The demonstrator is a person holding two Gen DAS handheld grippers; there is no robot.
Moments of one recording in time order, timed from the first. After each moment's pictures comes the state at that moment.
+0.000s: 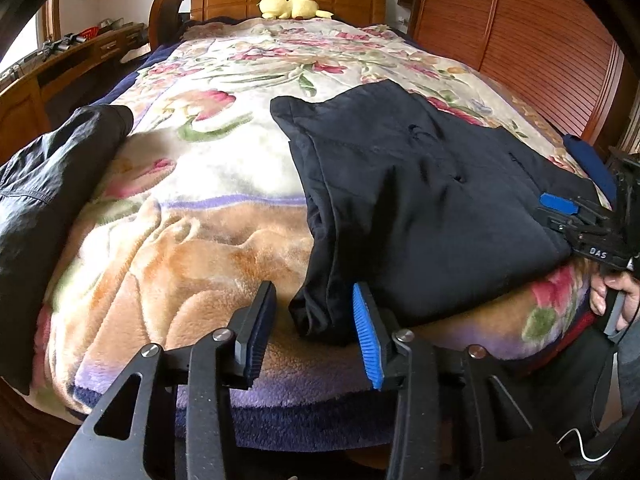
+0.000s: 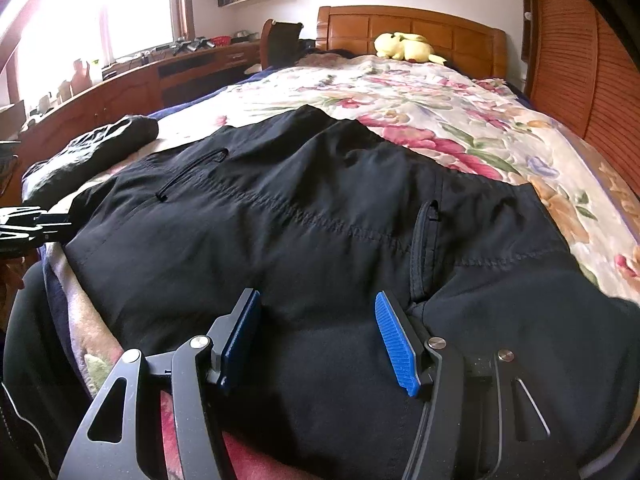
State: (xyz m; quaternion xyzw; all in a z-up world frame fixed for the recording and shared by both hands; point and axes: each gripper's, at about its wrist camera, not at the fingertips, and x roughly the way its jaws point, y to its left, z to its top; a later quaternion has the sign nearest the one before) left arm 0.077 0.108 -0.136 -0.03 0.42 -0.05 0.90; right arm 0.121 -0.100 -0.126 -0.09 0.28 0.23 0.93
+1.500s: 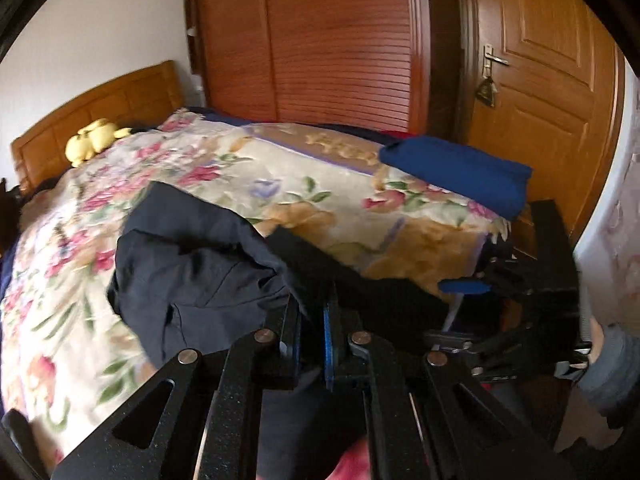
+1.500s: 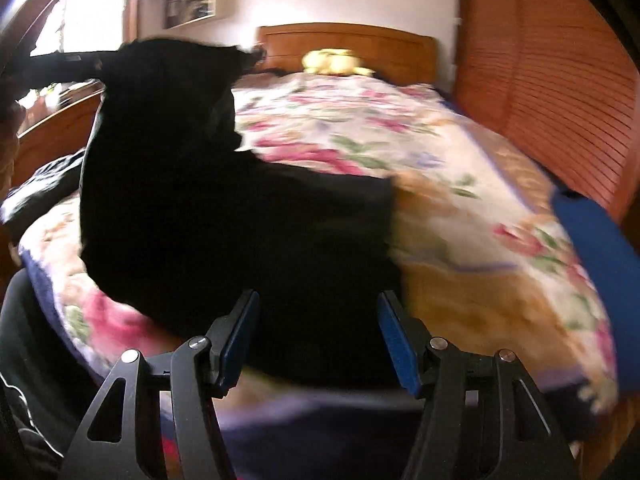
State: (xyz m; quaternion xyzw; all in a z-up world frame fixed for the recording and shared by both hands) left arm 0.158 -0.191 0.007 0.14 0.30 -0.33 0.89; right arm 0.063 -0.252 -0.091 -0.06 0.26 0.11 0.96
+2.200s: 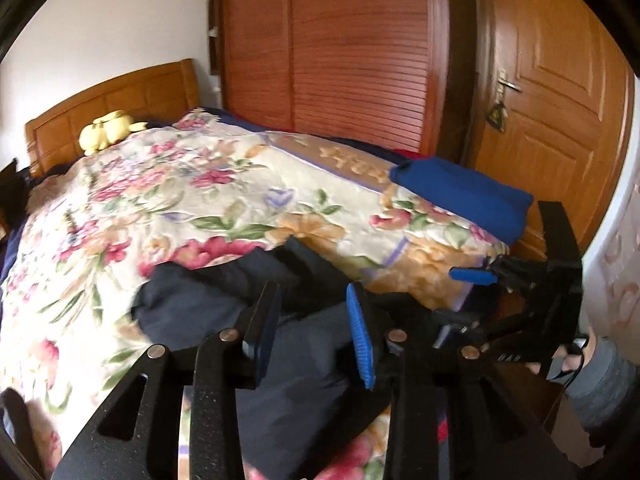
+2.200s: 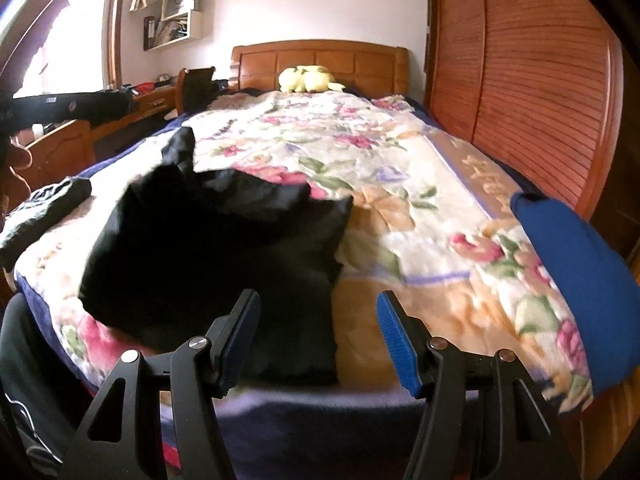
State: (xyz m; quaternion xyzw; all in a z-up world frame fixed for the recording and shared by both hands) left arm 0.142 -0.141 0.037 0.09 0.29 -0.30 0.90; right arm 0.057 -0.262 -0.065 -0.05 0.23 0.11 0.97
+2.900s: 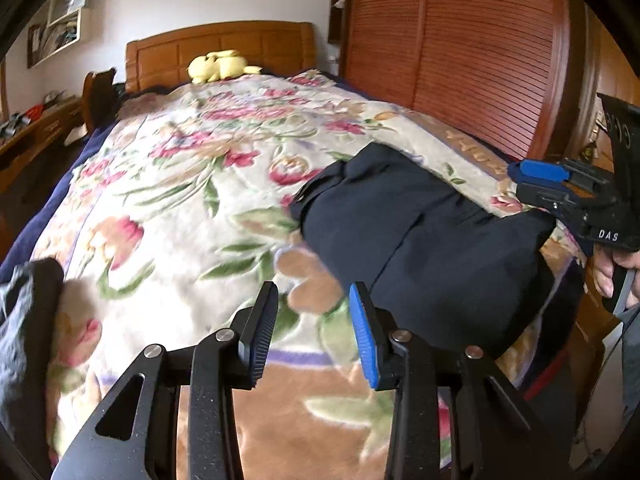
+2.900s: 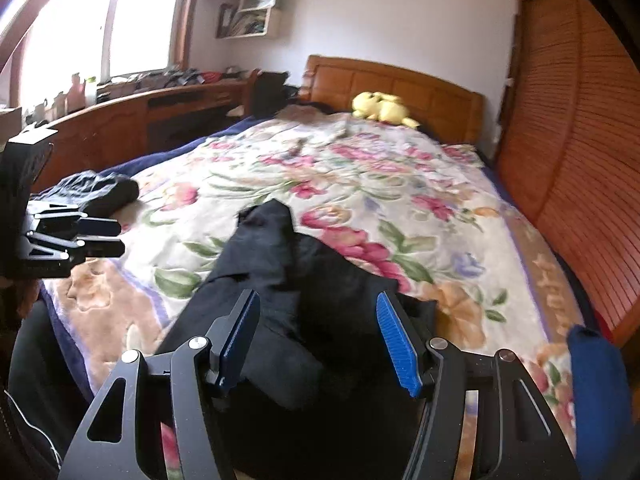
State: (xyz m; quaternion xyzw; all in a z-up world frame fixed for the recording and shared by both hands) left arm 0.146 0.015 -0.045 0.01 0.34 -0.14 0.93; right arm 0.126 -0.163 -0.007 -0.13 0.21 0.21 0.95
